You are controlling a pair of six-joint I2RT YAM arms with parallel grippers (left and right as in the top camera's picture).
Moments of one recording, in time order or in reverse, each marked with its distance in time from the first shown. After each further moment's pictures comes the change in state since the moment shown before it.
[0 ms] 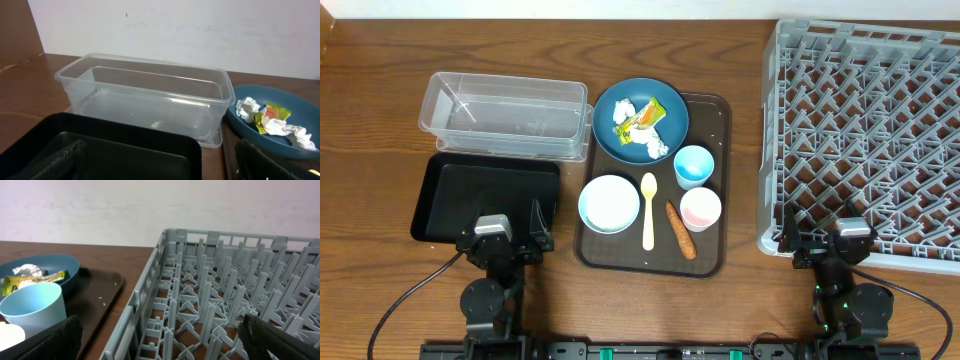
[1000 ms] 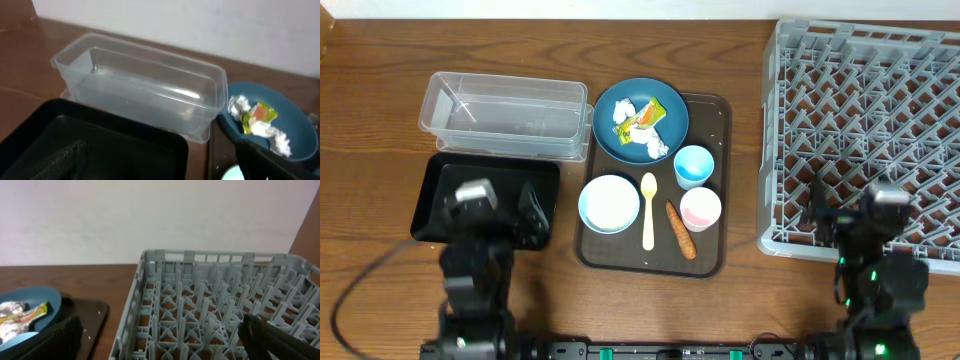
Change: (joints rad) left arm 0.000 0.488 0.412 -0.183 0.010 -0.113; right arm 0.000 0.453 0.401 -0.021 0.114 0.023
